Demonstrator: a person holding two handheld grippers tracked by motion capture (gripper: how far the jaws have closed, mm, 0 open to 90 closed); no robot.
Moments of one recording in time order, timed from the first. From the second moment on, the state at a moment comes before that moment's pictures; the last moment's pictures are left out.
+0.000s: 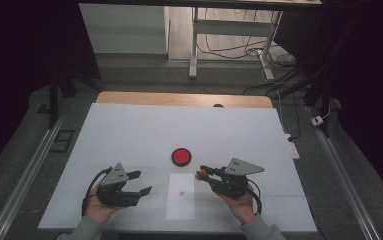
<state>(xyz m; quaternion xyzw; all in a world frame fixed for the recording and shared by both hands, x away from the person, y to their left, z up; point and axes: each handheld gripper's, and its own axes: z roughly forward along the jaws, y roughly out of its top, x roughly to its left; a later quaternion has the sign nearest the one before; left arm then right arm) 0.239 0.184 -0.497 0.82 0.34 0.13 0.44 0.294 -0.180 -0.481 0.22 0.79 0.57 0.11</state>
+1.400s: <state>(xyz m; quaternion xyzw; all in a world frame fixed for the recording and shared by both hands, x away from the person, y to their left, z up) 0.238 0.197 -0.505 0.82 0.35 0.13 0.43 0.315 -0.178 -0.483 0.25 0.80 0.53 0.14</state>
